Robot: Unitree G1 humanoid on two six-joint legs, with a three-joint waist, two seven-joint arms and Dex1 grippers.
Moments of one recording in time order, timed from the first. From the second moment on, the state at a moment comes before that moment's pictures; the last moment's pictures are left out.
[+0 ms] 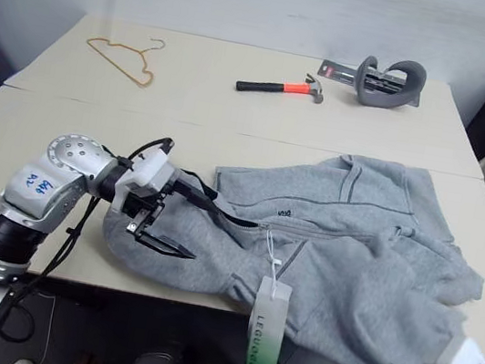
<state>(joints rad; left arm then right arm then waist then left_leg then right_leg) -0.67 0.70 -0.22 -0.03 -0.42 0.38 -1.41 0.93 -0.68 -0.89 -0.93 0.68 0.69 1.07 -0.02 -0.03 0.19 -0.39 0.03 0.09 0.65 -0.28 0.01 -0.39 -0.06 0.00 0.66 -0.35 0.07</state>
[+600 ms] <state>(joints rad) -0.70 0.68 -0.21 0.05 -0.36 0.30 -1.43 1.04 -0.69 -0.89 -0.99 0.71 0.59 1.12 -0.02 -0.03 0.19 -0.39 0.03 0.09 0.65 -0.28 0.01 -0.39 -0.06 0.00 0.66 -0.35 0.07</state>
